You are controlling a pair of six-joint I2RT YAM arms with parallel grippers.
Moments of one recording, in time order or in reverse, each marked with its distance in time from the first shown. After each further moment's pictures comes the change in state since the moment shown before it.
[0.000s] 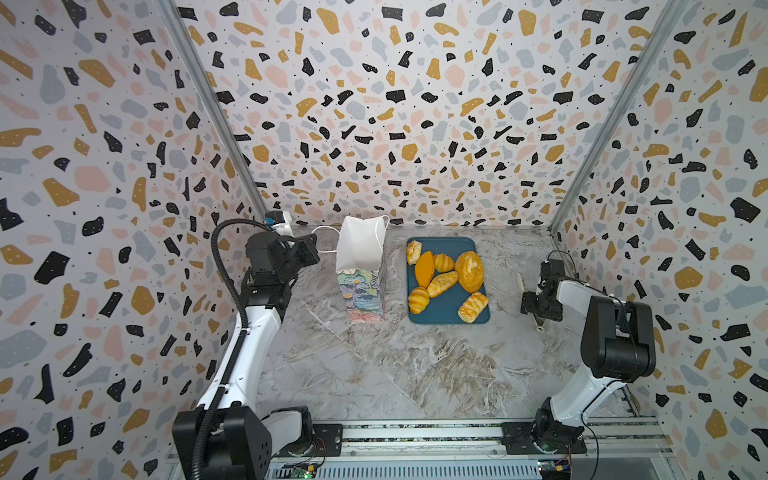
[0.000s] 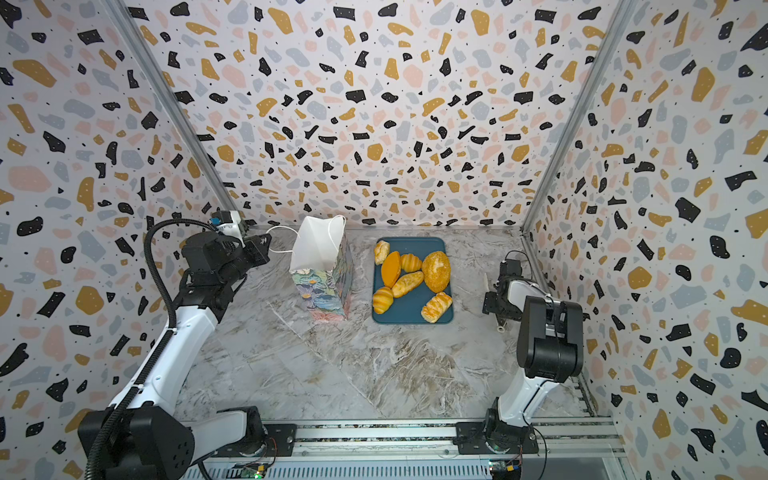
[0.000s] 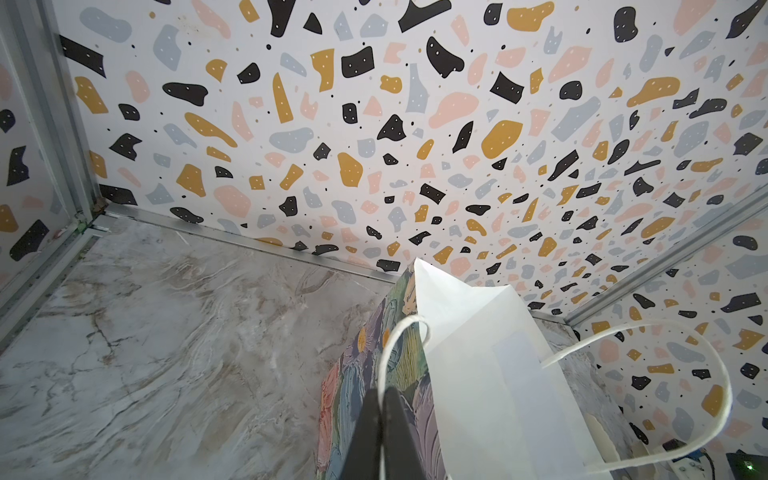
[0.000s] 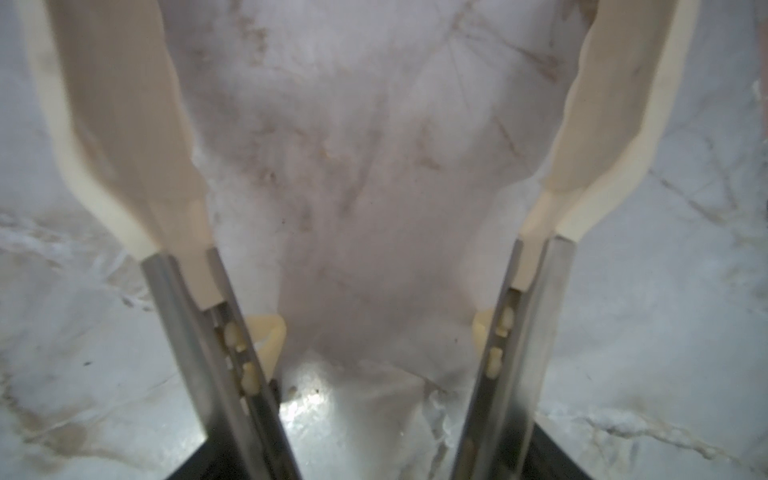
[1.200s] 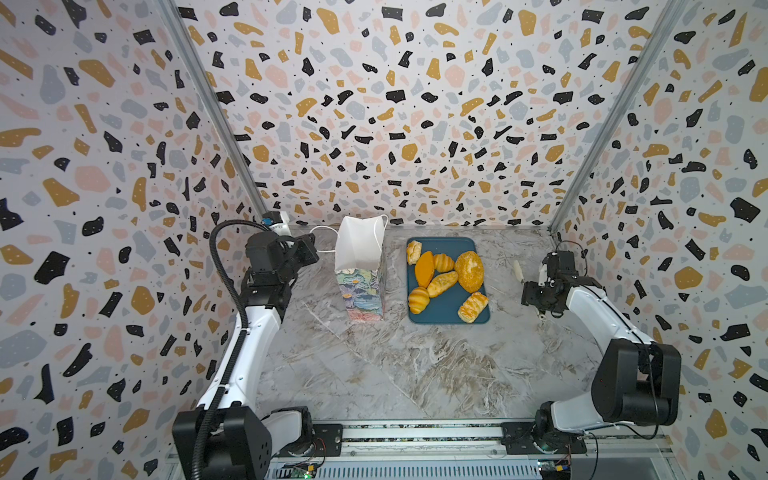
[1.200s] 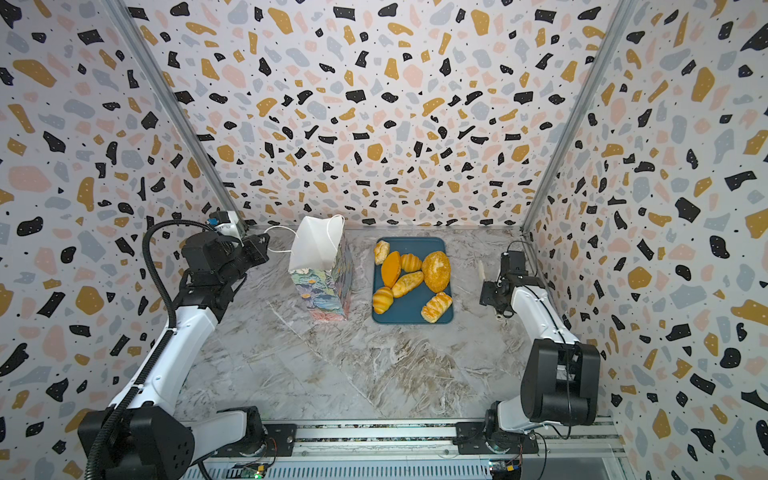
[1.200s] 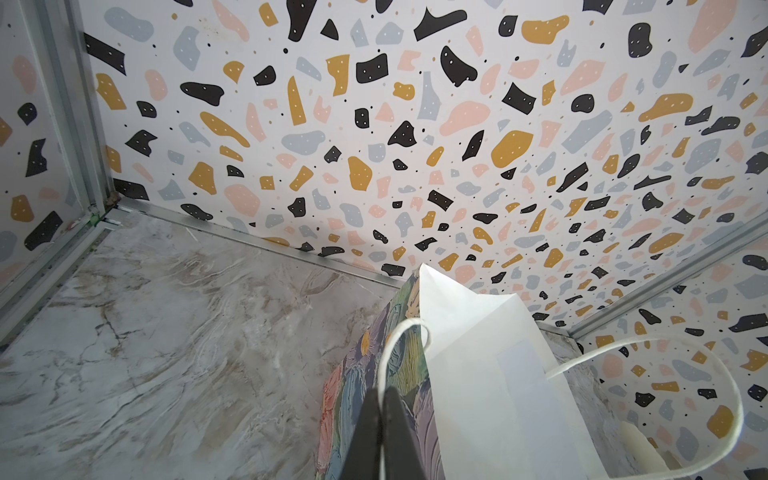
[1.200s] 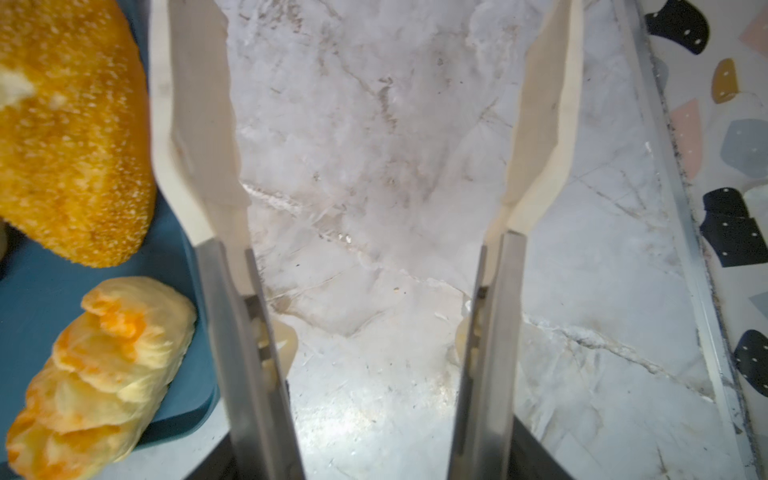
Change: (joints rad) left arm 0.000 0.000 0.000 0.001 -0.032 -0.033; right arm 0.087 -0.304 0.001 -0.140 -0.096 0.043
